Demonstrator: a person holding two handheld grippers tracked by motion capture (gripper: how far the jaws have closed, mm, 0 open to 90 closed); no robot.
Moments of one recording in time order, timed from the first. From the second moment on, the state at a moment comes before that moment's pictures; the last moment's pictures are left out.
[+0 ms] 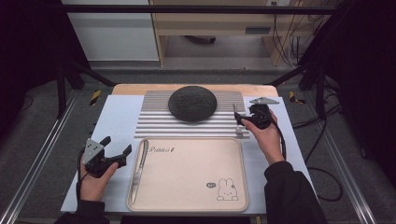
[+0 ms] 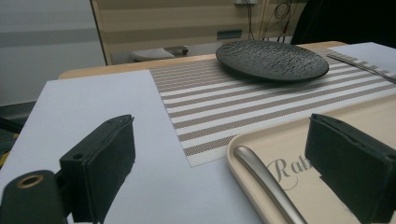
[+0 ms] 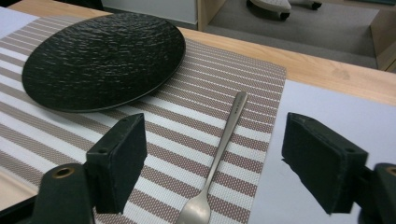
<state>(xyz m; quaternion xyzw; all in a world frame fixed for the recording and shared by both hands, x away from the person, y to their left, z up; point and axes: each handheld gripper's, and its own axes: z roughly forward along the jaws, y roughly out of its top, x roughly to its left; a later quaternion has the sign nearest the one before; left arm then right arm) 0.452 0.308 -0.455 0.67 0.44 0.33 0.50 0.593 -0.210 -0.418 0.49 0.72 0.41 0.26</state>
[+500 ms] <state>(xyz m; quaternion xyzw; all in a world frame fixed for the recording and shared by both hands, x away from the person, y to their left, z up) 0.448 0.299 -0.455 0.68 0.43 0.33 0.50 0.616 -0.205 -0.450 0.51 0.72 0.40 0.24</state>
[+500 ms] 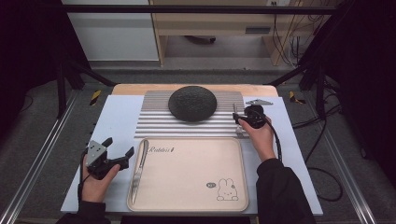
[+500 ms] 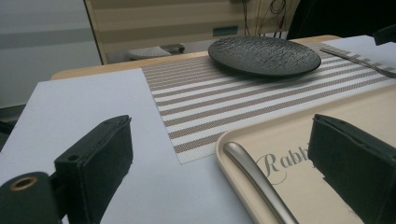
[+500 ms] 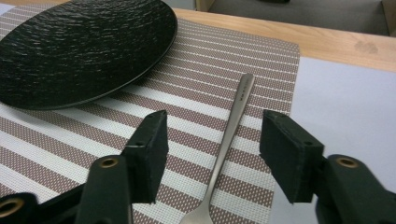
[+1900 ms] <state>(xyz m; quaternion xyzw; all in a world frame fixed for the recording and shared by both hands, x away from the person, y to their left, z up) 0.447 0.298 -0.455 0.68 0.43 0.33 0.50 0.618 -0.207 -0.483 0.53 0.74 0.36 0.22</state>
